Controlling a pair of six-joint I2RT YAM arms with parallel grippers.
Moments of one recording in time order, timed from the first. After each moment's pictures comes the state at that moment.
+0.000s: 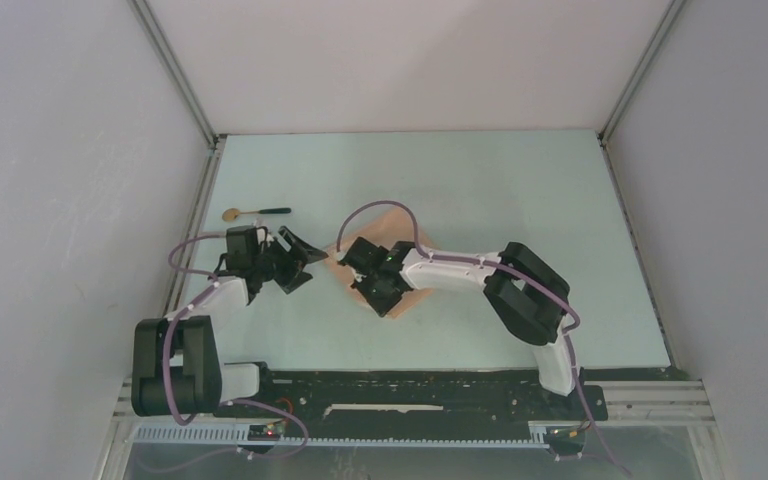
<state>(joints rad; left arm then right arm) 0.06 1.26 0.51 -0.04 0.53 -0.84 1.04 2.03 1.46 -0.65 0.03 0.23</state>
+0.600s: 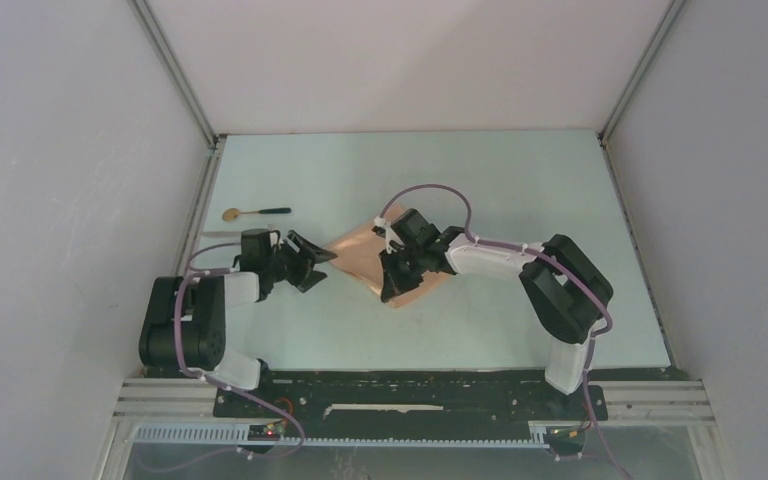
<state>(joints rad) 0.02 1.49 0.47 0.24 0.56 -1.00 0.80 1.85 1.19 -0.35 -0.40 0.38</state>
